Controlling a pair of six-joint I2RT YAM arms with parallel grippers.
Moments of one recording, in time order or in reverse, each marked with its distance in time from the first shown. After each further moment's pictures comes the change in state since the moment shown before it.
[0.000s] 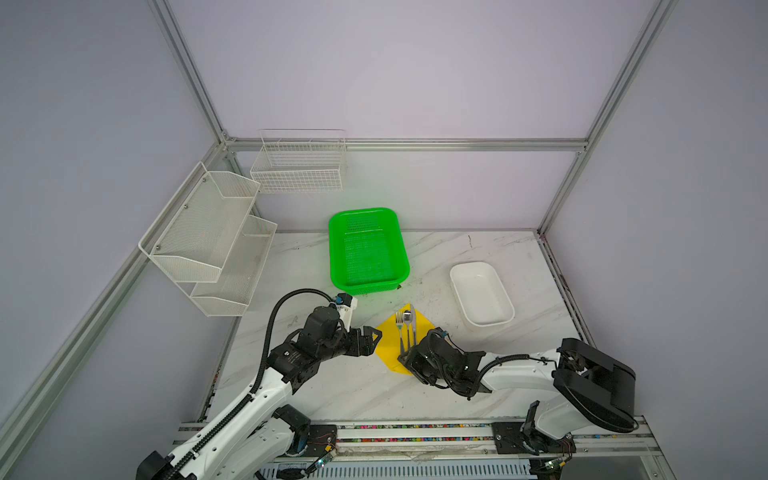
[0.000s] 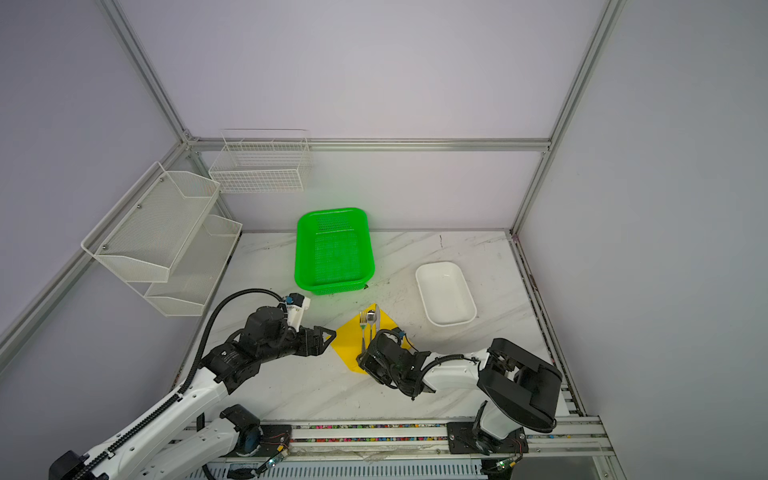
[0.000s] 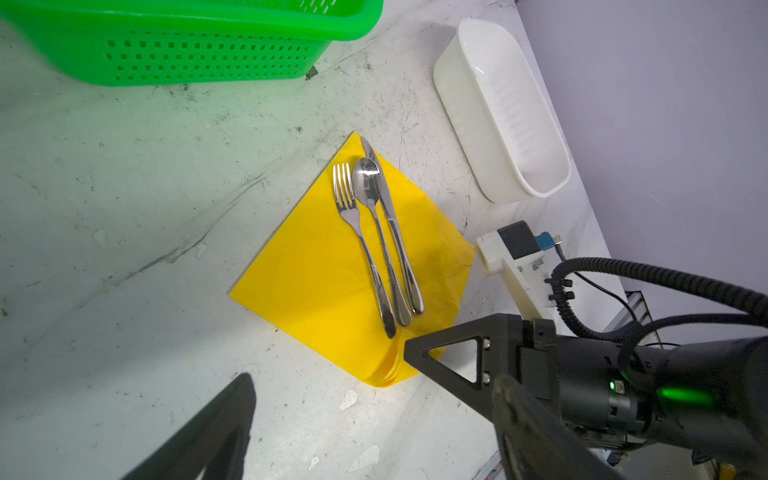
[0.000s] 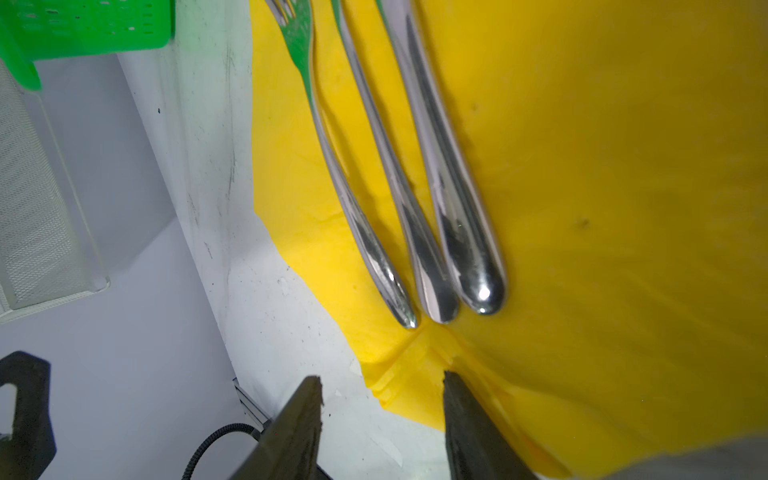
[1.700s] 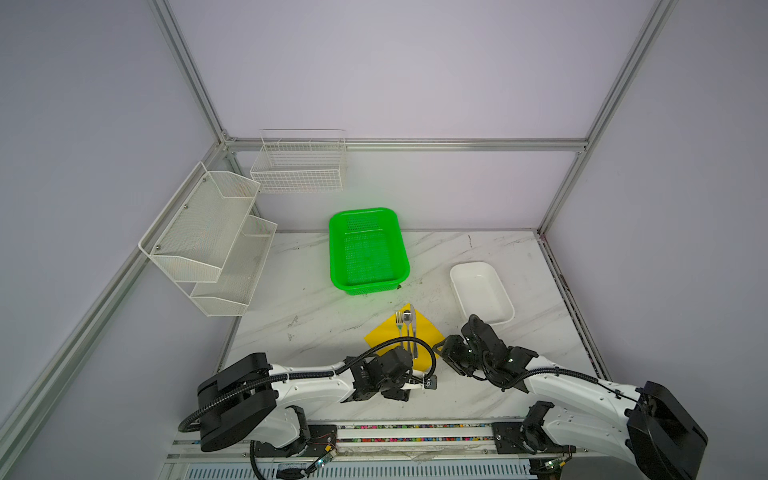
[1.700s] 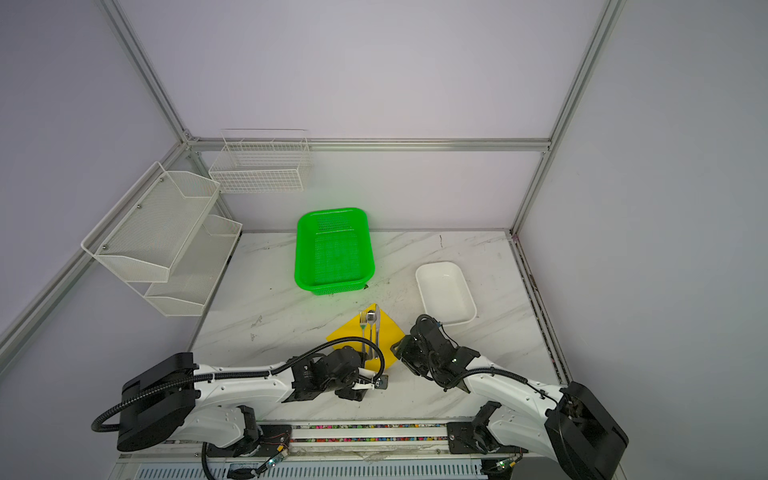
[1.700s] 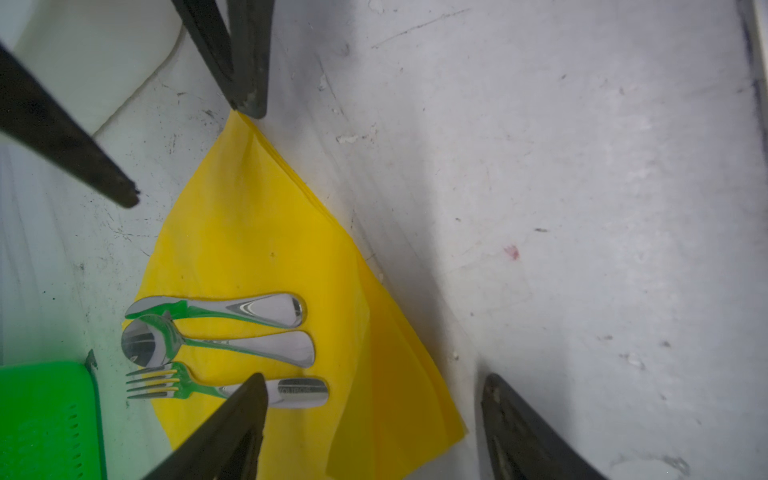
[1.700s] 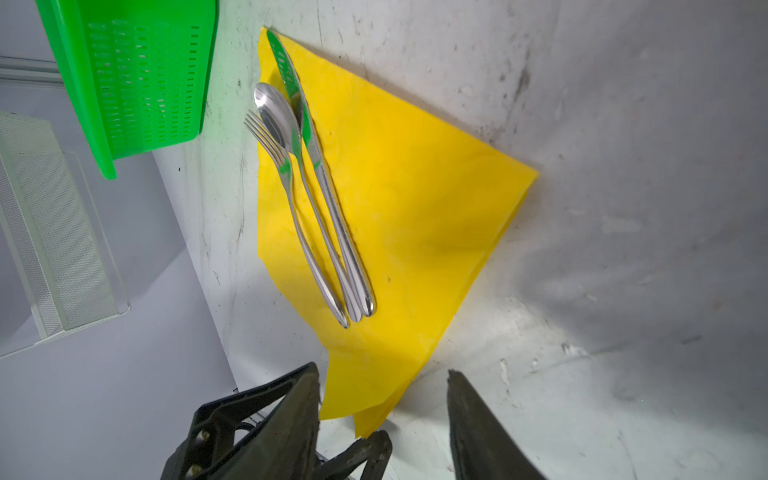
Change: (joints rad) left arm -0.605 0.551 -0.032 0.350 -0.351 1.191; right arm -0.293 -0.393 -0.106 -0.329 -0.150 -0.201
